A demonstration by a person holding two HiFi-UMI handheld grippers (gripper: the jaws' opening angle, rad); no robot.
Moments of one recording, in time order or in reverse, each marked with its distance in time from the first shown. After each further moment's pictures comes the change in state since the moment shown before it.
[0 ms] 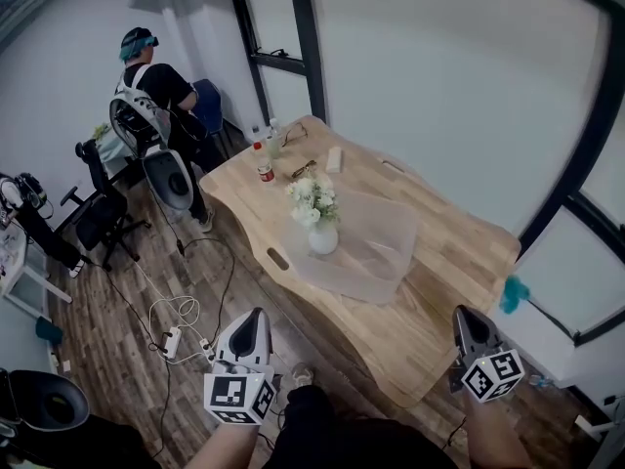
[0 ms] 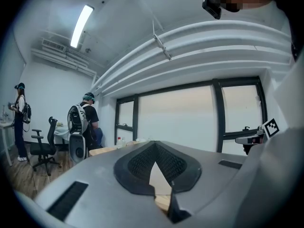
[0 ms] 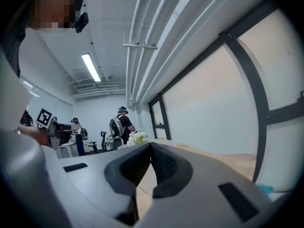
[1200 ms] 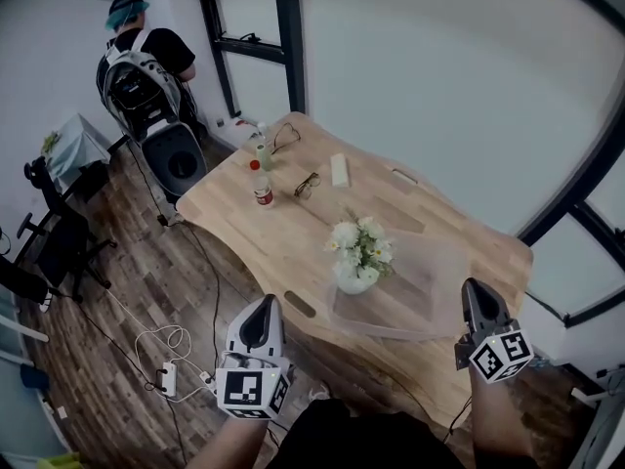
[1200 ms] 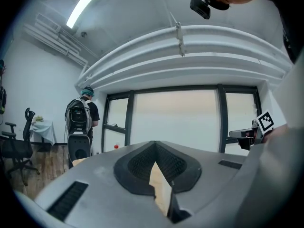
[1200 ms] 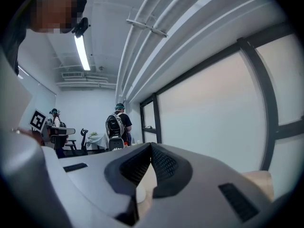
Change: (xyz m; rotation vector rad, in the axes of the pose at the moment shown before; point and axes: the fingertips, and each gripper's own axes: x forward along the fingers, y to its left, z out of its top) left arm 0.194 0.174 0.023 -0.030 -0.024 -0.185; right arm 0.228 0.055 0.067 -0.077 -0.018 -0.185
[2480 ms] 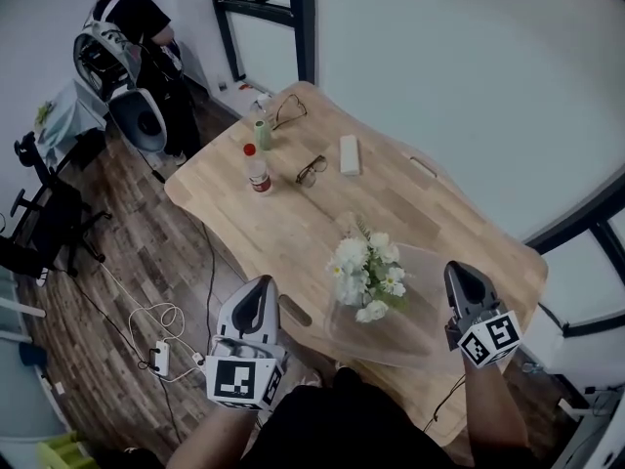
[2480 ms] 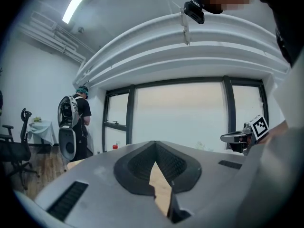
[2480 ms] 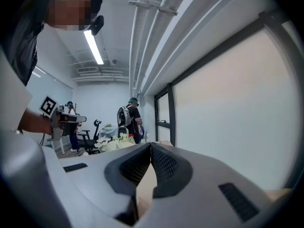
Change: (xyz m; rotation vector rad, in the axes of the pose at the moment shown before) left arm 0.105 0.034 -0.022 0.017 0.042 0.020; right arm 0.148 -0.011 -0.040 -0.087 0.063 0.212
